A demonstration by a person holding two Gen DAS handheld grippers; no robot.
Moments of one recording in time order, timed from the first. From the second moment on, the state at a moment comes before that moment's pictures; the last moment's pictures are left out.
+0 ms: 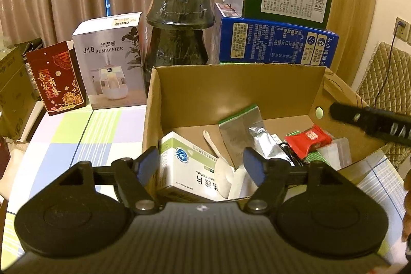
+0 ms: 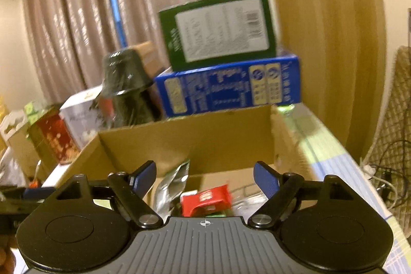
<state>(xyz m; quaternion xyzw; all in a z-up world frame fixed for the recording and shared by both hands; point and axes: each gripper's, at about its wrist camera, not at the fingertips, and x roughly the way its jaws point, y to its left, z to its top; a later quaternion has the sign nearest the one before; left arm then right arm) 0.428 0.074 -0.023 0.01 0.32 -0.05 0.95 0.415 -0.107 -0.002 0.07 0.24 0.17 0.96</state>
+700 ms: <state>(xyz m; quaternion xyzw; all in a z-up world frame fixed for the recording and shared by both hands) 0.405 0.070 -0.009 0.03 0.29 -0.02 0.96 0.397 -0.119 0.001 0.05 0.25 0.17 0.95</state>
